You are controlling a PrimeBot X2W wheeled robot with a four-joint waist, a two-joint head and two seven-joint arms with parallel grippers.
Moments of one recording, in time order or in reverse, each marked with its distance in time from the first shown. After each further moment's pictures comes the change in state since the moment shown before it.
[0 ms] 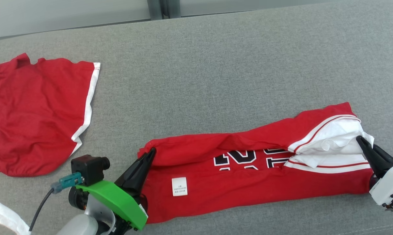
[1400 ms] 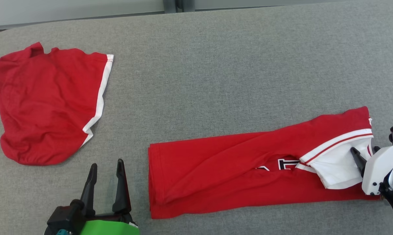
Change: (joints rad) left arm 0.334 -0.376 0.454 0.016 0.554 0.066 -0.230; right arm -0.206 -0.001 0.061 0.413 -0.341 0.001 0.071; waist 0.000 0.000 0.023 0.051
